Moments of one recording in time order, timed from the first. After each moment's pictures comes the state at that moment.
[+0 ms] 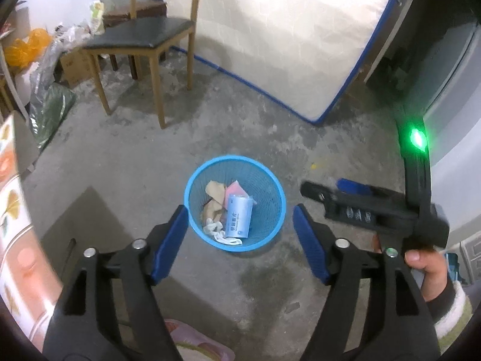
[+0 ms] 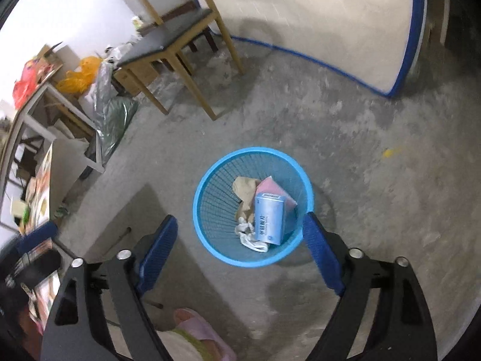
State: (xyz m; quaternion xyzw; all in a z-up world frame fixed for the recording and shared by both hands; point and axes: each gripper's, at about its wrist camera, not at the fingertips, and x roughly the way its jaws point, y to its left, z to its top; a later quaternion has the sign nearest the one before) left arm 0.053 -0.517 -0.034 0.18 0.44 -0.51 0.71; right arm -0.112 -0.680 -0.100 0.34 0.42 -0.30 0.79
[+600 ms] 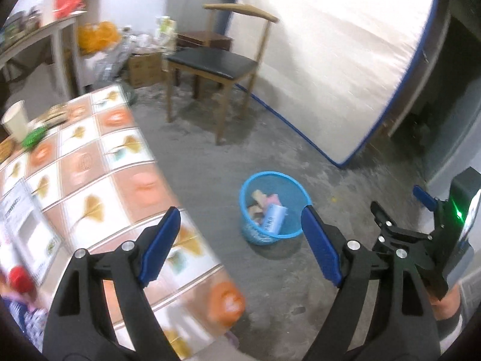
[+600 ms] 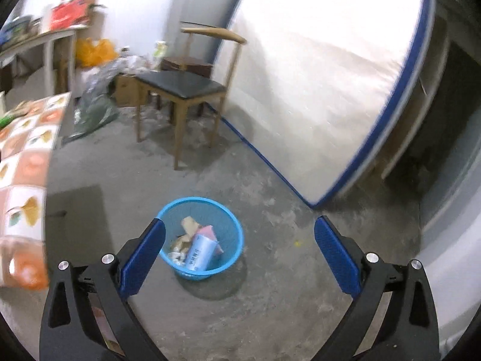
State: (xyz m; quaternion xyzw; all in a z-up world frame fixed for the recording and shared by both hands) left arm 0.060 -0.308 0.035 0.08 0.41 -0.43 0.80; right arm -0.134 -0.488 0.018 0.01 0.36 -0.41 0.84
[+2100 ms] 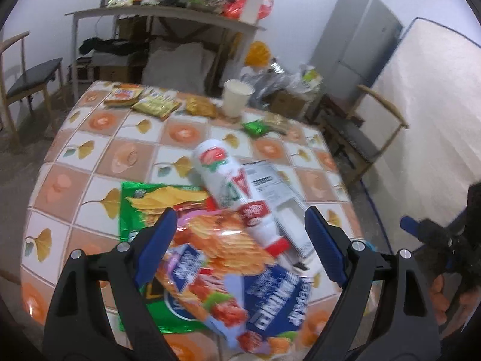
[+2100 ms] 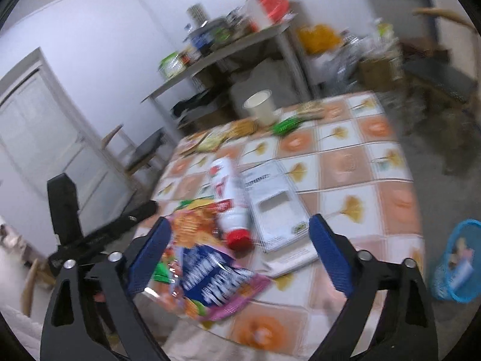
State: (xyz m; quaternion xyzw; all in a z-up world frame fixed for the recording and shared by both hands) left arm 0.162 0.036 0.054 -0.10 0.39 -0.18 0.90; right arm 0.066 -0.252 0.078 0.21 0.37 0.15 0.89
